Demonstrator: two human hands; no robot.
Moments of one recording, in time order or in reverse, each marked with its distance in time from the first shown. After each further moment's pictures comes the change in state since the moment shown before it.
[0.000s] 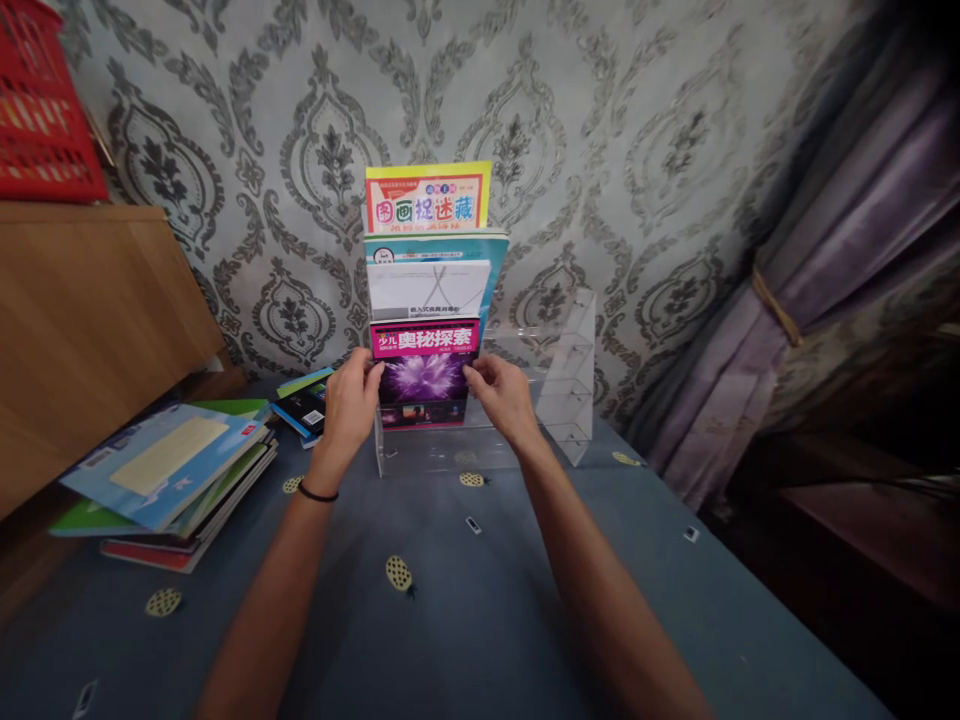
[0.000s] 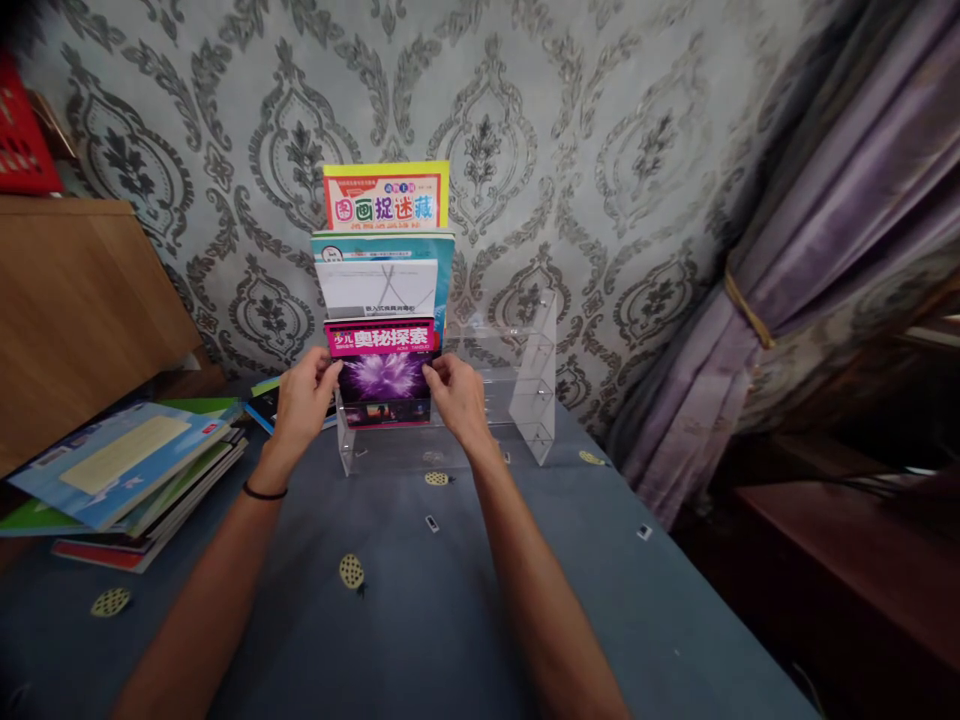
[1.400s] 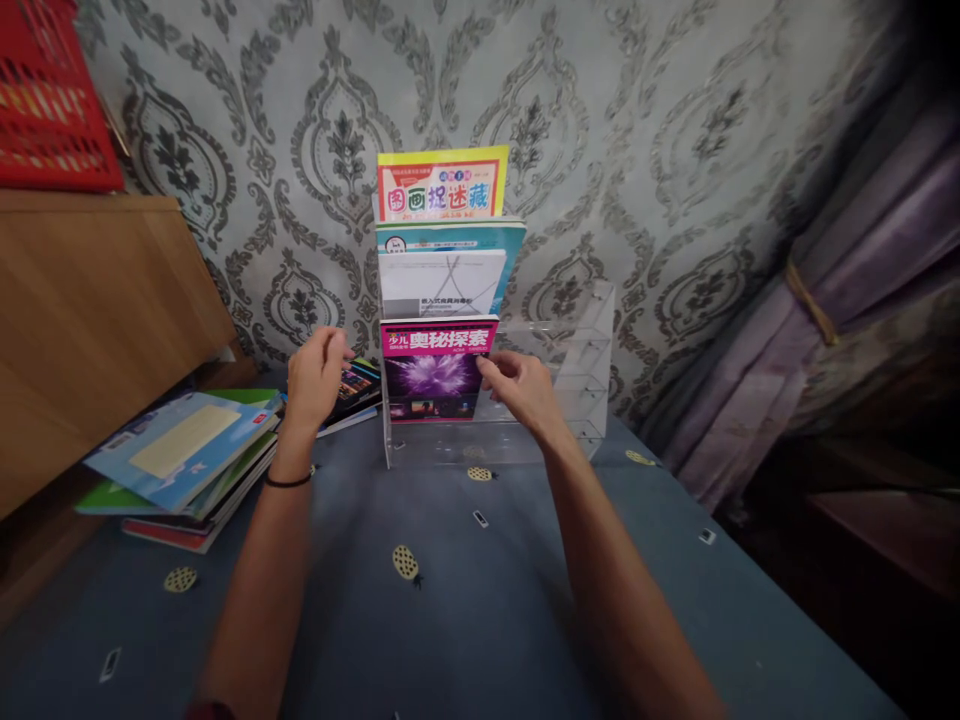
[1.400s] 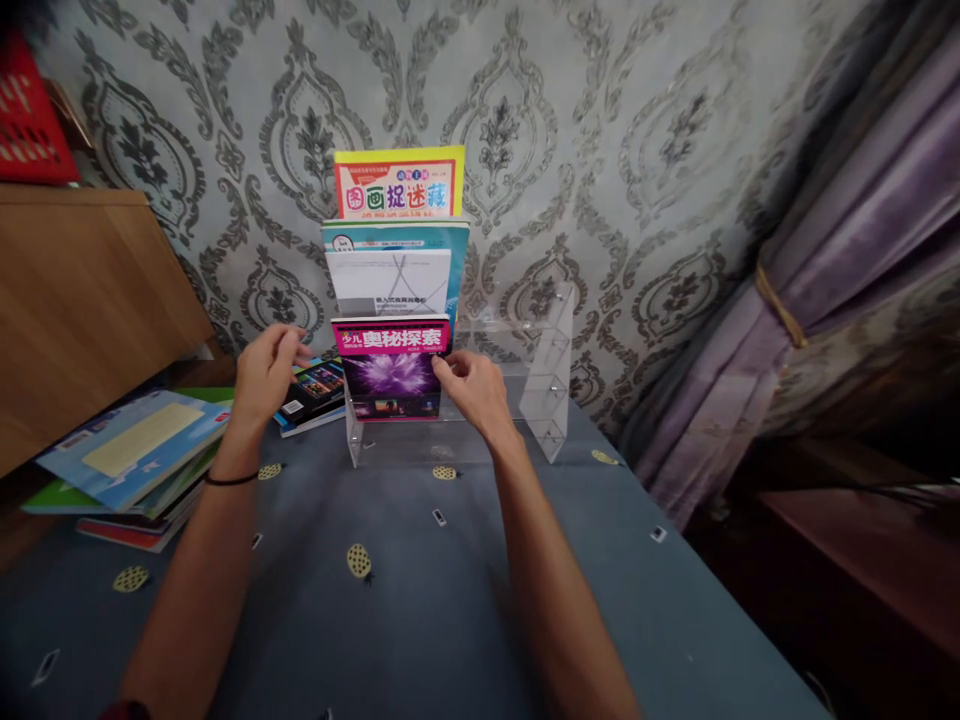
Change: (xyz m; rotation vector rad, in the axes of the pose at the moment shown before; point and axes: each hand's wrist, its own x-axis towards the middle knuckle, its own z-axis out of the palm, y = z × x) left_hand 0.015 -0.022 -0.047 -0.065 0.019 -0.101; right_hand -0.004 -0.013 -0.016 -0.015 -0.075 0.095
